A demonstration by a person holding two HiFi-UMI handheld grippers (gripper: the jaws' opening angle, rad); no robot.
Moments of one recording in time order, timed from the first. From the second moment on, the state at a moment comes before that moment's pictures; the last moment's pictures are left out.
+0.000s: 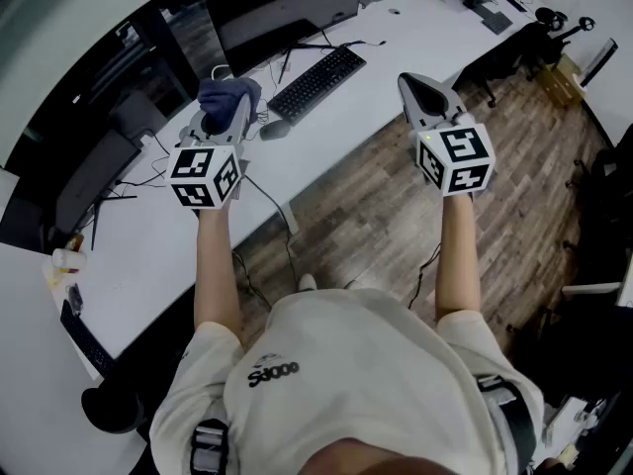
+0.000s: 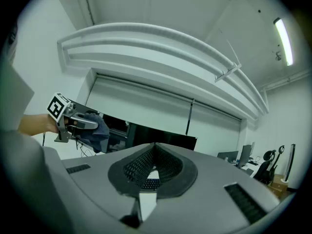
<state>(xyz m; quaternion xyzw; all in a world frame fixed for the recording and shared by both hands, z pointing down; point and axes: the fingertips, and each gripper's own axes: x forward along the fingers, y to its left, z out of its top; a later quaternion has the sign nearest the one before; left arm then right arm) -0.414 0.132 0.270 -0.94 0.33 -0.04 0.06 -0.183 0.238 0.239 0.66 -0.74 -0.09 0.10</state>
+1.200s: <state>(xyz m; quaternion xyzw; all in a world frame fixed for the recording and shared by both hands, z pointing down) -0.317 0.087 0.352 -0.92 0.38 -0.09 0.02 -0.038 0.208 0.297 0.64 -0.77 -0.03 0.04</state>
